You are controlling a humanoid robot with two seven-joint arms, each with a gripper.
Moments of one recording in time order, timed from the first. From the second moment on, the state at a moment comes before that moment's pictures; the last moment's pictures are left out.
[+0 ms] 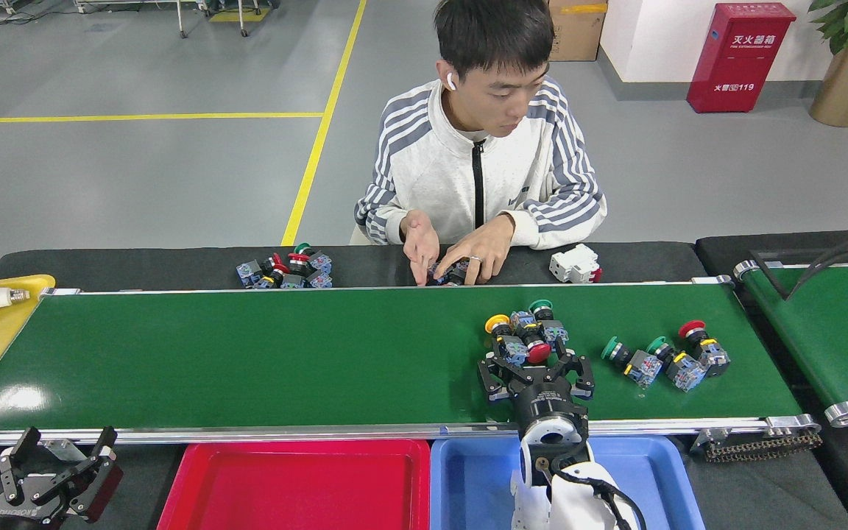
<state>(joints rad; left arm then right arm) 0.20 0.34 0.31 -1.54 -1.25 -0.29 0.04 -0.40 0.15 0.31 -1.05 1.44 0.31 0.10</state>
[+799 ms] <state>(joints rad) 0.18 0.34 0.26 -1.54 -1.25 -0.29 0.04 -0.24 0.09 0.58 -1.37 1.42 0.10 0.09</state>
